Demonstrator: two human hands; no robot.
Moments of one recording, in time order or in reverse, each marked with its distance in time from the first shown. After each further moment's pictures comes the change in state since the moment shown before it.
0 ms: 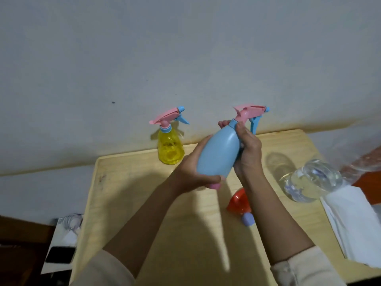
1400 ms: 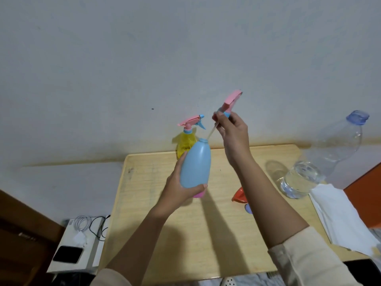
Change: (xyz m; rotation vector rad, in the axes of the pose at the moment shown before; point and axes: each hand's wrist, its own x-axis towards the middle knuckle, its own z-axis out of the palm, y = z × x) left_hand -0.140 0.003 -0.016 0.068 0.356 -0.004; right_hand -0.096 -0.042 0.090 -0.360 -0.075 -0.208
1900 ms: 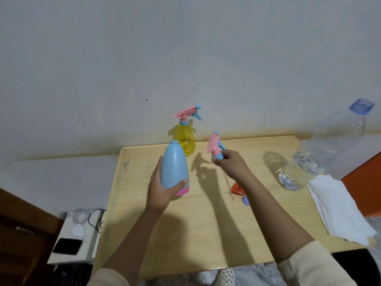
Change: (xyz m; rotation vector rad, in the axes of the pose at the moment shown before) left_hand -0.003 -0.057 -0.005 -0.151 0.248 -0.068; right_hand -0.012 0.079 -0.054 -0.735 -0.258 0.300
